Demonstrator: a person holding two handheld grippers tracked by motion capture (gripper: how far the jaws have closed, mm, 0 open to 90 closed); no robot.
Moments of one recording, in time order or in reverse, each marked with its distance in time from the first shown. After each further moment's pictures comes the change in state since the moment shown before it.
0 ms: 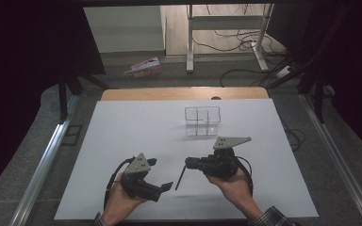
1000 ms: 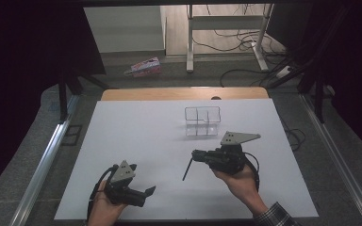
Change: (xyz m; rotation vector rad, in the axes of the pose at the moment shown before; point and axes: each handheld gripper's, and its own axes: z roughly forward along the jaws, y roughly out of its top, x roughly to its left) left arm 0.010 -0.037 -0.025 0.073 0.168 -0.035; right arm -0.003 0.011 -0.018 -0.040 -0.086 -0.068
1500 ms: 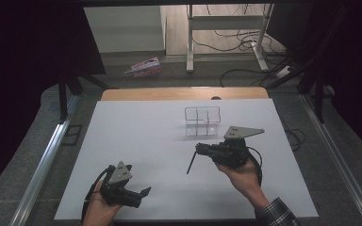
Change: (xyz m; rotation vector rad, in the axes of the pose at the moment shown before) left arm 0.006 -0.007 -0.006 0.043 0.038 0.032; right arm -0.013 0.008 -0.005 -0.015 -0.045 0.001
